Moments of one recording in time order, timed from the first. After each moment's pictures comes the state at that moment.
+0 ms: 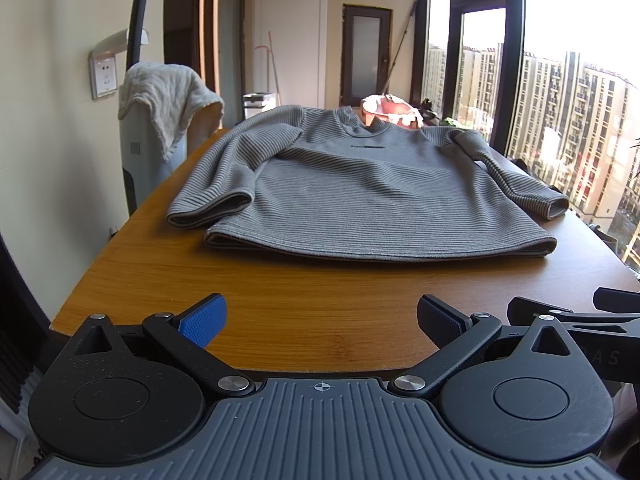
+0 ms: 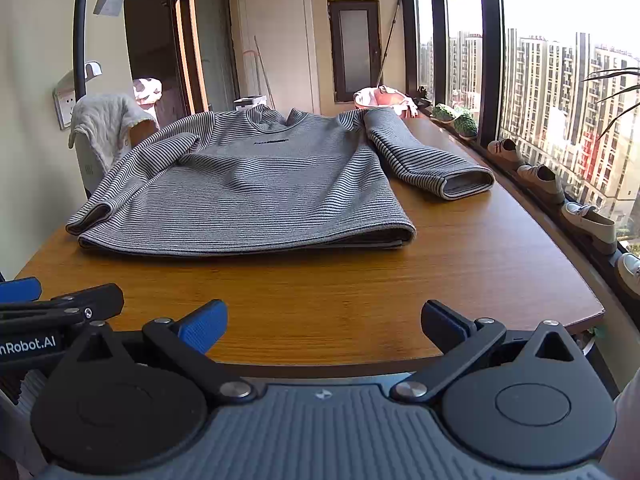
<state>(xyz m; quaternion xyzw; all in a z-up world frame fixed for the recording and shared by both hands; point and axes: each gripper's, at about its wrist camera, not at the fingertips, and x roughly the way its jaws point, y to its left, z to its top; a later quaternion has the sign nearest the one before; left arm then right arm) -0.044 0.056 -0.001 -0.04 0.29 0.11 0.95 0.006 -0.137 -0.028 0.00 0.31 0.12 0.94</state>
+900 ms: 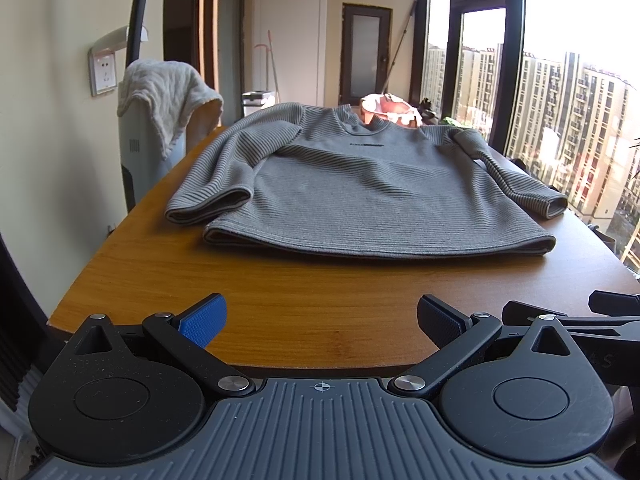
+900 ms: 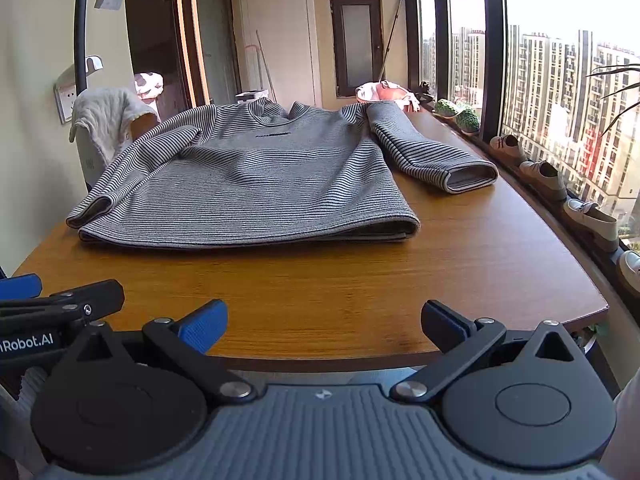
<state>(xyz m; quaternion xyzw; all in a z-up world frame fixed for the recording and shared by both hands) -0.045 0.057 -0.003 -0.04 0.29 0.10 0.95 0.007 -0.133 -0.031 0.00 0.31 0.12 0.94</state>
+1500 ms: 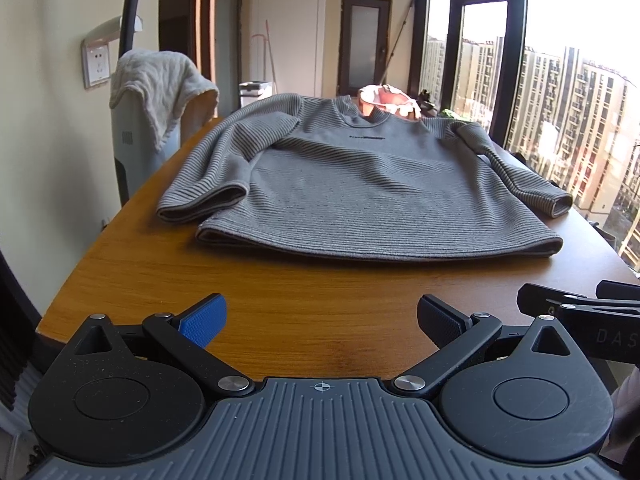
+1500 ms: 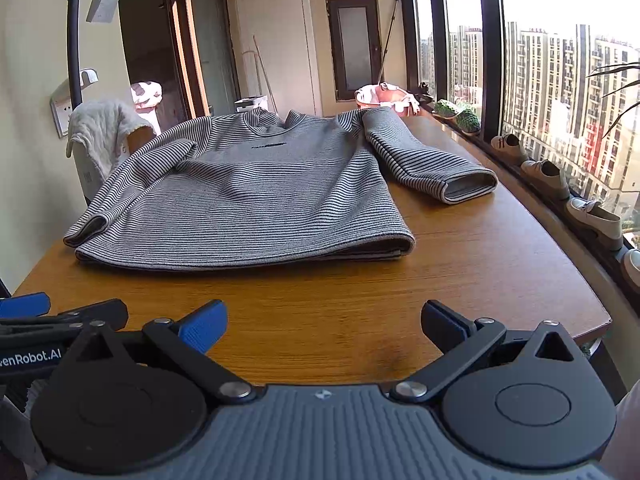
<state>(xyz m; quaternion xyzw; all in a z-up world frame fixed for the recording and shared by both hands) -0.024 0.065 -0.004 -0.04 0.30 0.09 0.95 0.024 -0.140 -0.023 0.02 0.31 0.13 0.94</state>
